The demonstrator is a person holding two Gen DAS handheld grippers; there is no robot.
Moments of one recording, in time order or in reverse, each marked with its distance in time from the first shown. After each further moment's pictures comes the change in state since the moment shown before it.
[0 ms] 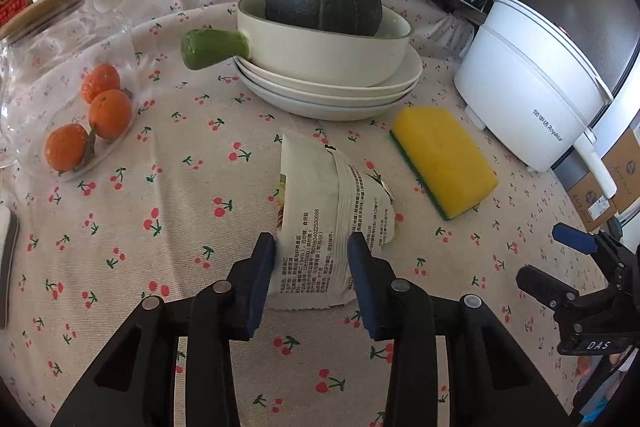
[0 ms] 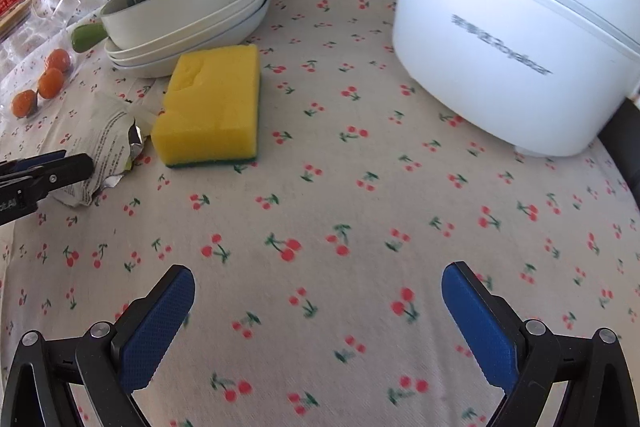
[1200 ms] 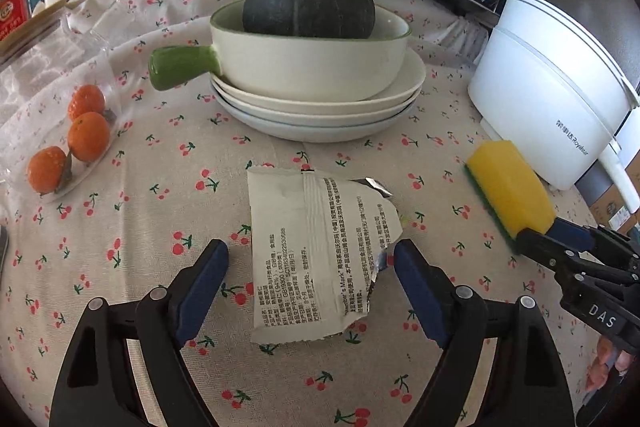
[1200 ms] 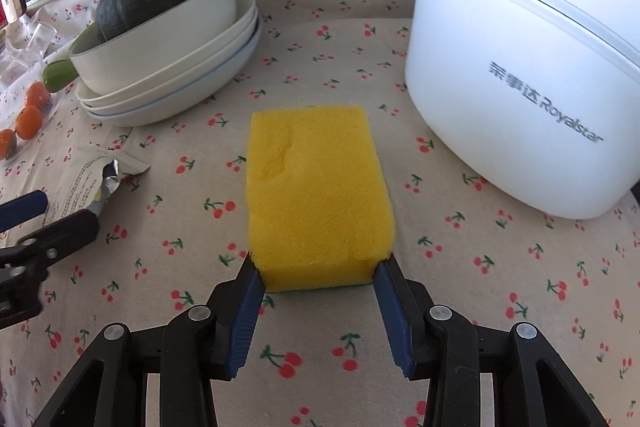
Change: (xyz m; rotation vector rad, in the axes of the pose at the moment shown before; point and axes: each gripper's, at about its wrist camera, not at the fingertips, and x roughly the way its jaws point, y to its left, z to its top) left arm 0.024 -0.028 0.005 0.003 -0.062 0.089; right arm 0.026 -0.019 0.034 0.026 -0.037 0.009
